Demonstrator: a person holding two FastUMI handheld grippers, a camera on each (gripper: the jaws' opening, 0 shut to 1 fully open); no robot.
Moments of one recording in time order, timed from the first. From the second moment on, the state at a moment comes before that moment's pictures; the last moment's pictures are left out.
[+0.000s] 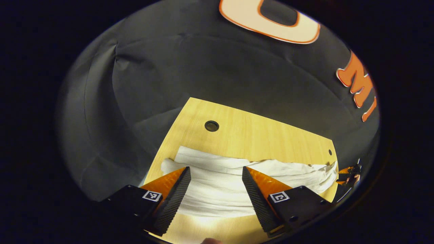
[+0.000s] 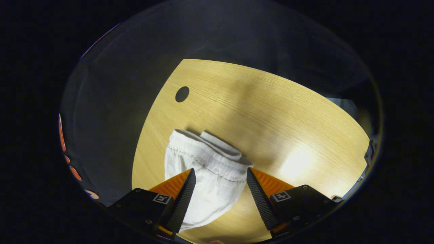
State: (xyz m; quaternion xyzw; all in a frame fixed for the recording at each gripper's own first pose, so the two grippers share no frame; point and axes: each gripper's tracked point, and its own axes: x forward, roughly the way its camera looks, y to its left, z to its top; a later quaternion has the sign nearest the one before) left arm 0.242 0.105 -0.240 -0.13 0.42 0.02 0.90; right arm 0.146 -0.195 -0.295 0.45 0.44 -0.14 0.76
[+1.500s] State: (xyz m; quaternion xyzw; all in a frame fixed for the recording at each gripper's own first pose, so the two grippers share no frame) left arm 0.098 0.039 -0.272 -0.15 0.43 -0.02 0.89; right arm 0.112 -0.160 -0.061 0.27 0.17 0.02 0.95
